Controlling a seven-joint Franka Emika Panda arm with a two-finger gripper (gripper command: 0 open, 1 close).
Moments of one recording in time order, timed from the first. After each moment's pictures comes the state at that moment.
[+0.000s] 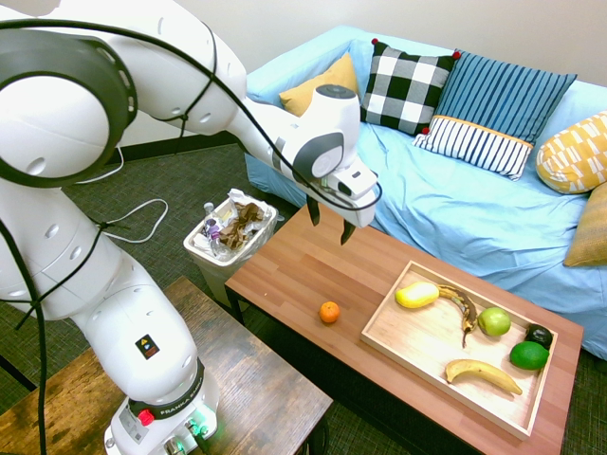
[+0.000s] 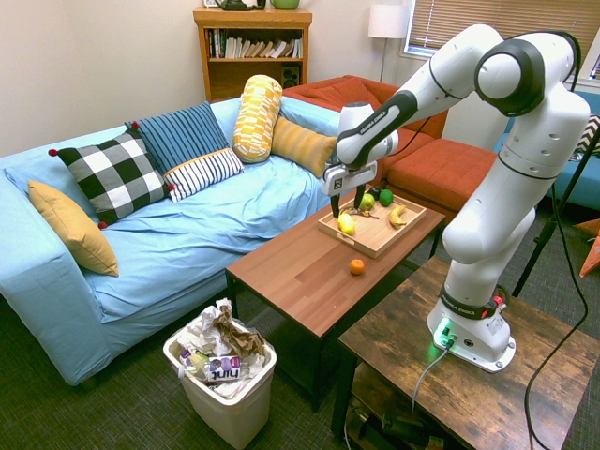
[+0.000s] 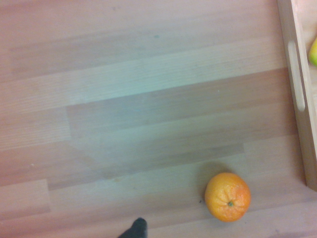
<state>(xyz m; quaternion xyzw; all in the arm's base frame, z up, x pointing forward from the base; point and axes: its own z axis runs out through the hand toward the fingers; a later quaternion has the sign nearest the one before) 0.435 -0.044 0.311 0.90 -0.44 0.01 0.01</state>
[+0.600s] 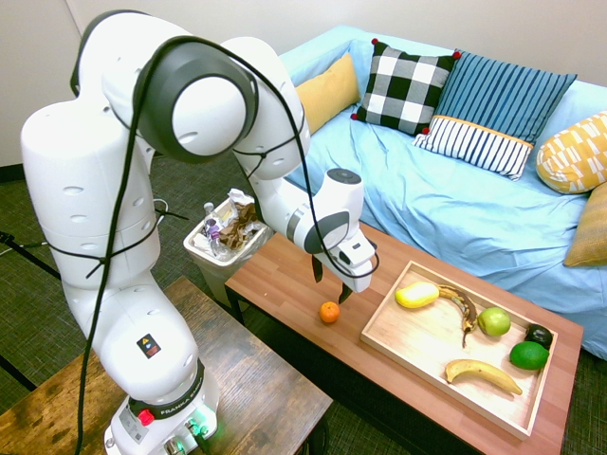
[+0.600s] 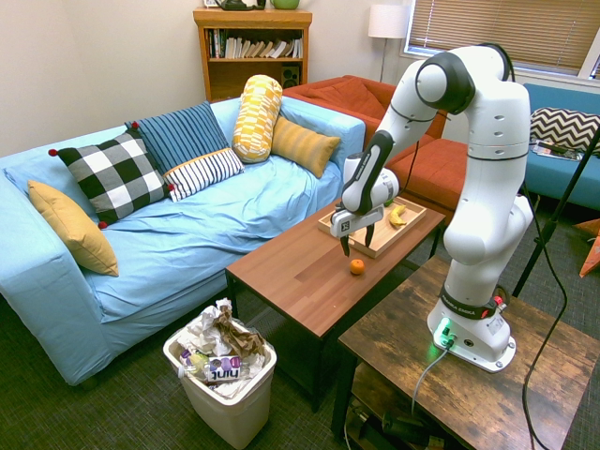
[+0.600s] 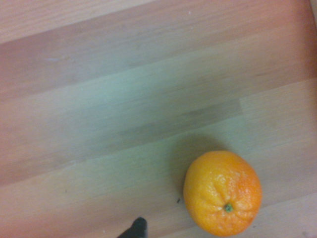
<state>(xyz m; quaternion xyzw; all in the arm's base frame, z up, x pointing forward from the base) 0.418 -0.066 0.160 0.88 -0.48 -0.02 0.04</state>
